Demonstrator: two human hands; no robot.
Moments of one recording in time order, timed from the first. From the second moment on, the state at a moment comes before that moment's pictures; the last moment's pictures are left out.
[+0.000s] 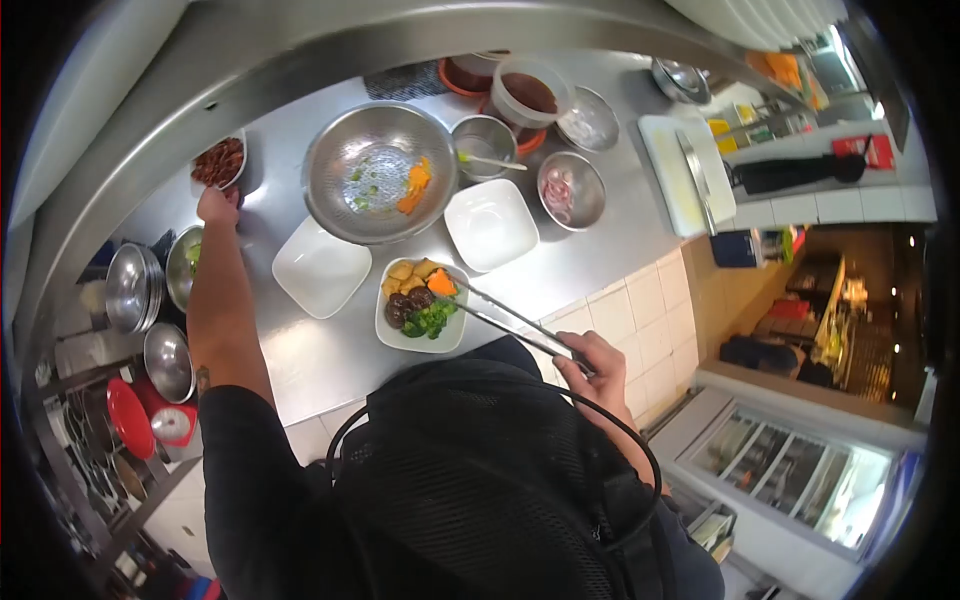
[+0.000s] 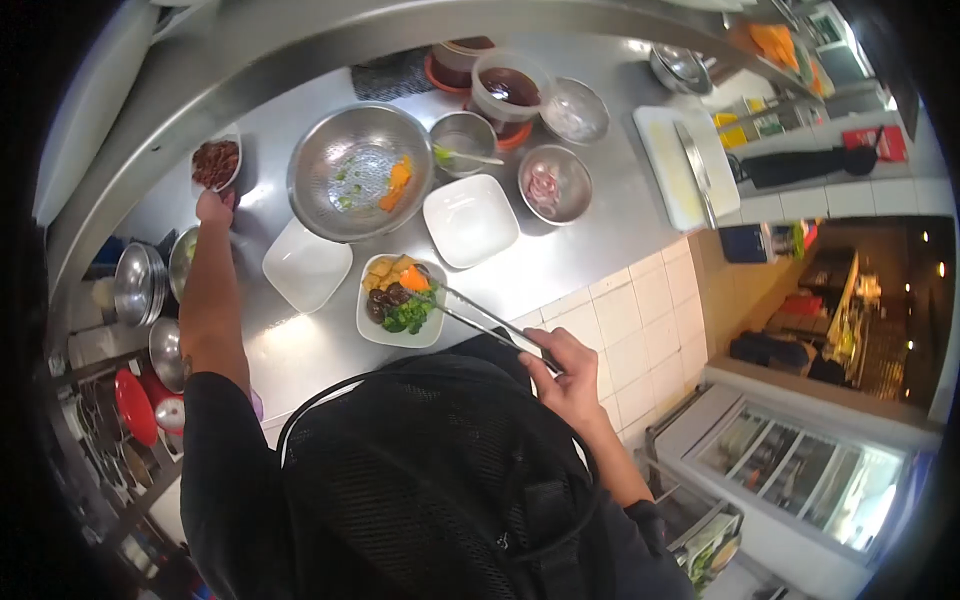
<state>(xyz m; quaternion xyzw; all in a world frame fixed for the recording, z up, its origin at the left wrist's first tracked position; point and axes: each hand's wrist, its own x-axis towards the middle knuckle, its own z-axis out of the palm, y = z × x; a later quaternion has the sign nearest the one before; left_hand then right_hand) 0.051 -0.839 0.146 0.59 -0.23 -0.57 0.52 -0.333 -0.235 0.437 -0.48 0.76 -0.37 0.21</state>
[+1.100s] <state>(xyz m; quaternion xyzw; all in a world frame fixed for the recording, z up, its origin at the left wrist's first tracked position) 0.029 -0.293 0.271 0.76 -0.17 -0.30 0.55 -0.406 -0.587 0.495 -0.95 0.30 0.10 0.00</state>
